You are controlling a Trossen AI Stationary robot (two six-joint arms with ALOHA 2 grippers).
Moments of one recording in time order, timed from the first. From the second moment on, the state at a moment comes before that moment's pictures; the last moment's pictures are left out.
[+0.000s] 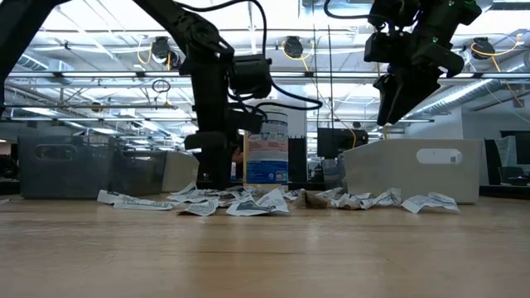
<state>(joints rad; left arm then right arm) 0.24 1.95 1.30 -0.67 -0.11 0.34 -0.20 1.14 0.83 -0.72 -0.01 -0.17</state>
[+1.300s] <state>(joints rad) 0.18 1.97 1.30 -0.58 -0.10 0.47 -0.19 1.14 0.83 -0.73 -0.08 -0.14</state>
